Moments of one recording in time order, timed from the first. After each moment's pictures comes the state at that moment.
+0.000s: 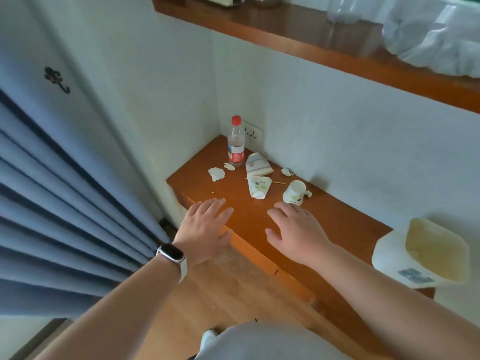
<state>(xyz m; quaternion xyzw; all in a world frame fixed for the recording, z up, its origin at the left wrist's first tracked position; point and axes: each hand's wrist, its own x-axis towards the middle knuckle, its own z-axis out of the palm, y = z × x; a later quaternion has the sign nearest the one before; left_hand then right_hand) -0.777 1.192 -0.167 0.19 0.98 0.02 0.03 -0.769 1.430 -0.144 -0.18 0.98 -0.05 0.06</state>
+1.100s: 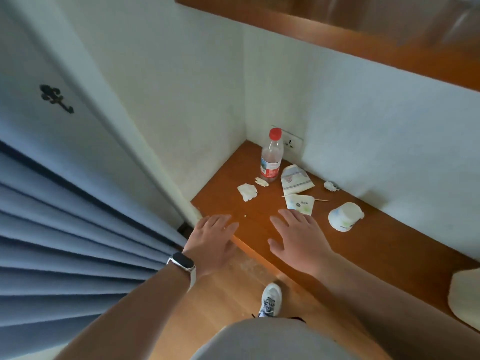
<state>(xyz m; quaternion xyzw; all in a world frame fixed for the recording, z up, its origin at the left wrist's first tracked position) -0.897 1.095 -0.214 0.21 0.97 0.03 0.11 -0.896 1.332 -0.197 -0.17 0.98 -0.04 0.12</state>
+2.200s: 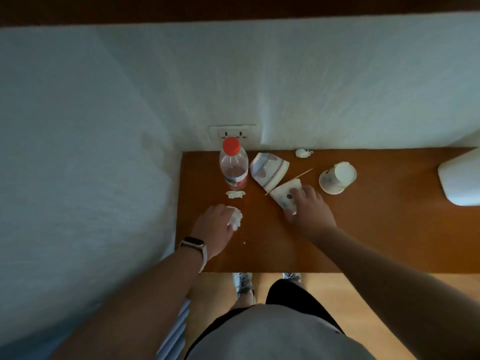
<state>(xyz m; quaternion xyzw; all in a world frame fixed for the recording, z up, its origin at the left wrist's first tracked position) -1.113 1.117 -0.320 0.42 0.88 0.04 0.20 -0.976 1.336 -0.298 0.30 0.93 -0.19 0.13</state>
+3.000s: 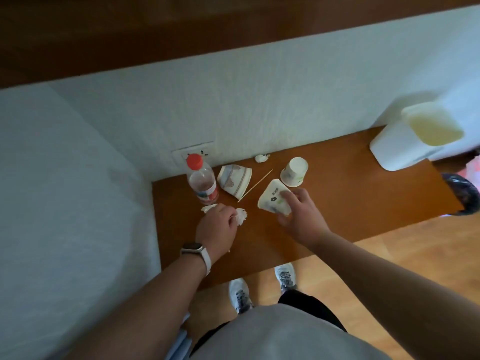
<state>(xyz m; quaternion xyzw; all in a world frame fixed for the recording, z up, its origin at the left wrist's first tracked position) -1.090 1.163 -0.272 0.46 0.85 0.20 0.16 -0.916 1.313 -0.253 0.38 0.88 -0.28 -0.01</state>
